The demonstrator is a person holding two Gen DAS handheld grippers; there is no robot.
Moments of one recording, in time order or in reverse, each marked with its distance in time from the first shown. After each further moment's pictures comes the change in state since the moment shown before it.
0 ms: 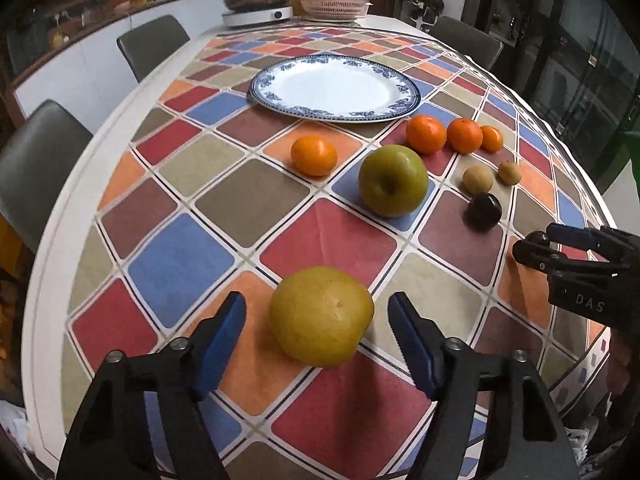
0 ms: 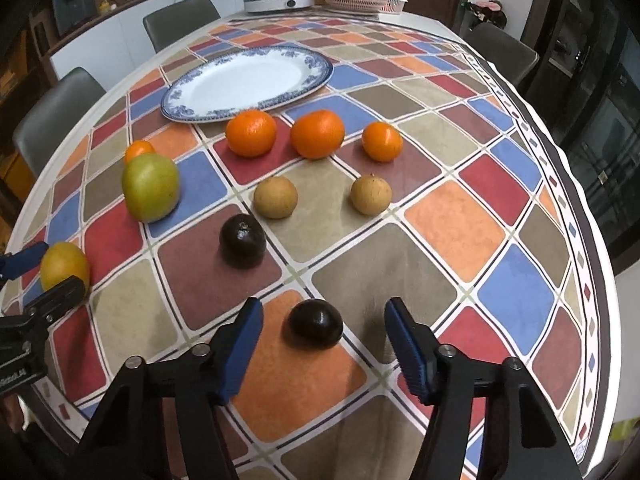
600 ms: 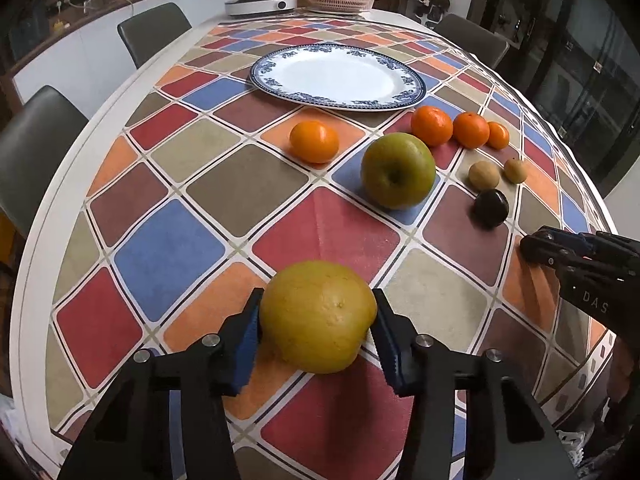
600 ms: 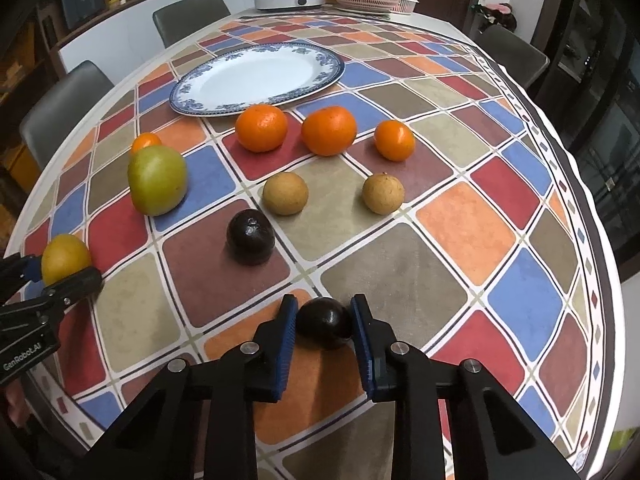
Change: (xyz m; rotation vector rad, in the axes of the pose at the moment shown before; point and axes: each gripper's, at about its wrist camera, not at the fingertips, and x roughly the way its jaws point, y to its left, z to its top) left arm 0.010 0.000 -0.001 -0.020 0.023 -0.009; right arm 0.002 0.002 0.000 -0.027 -0.009 0.030
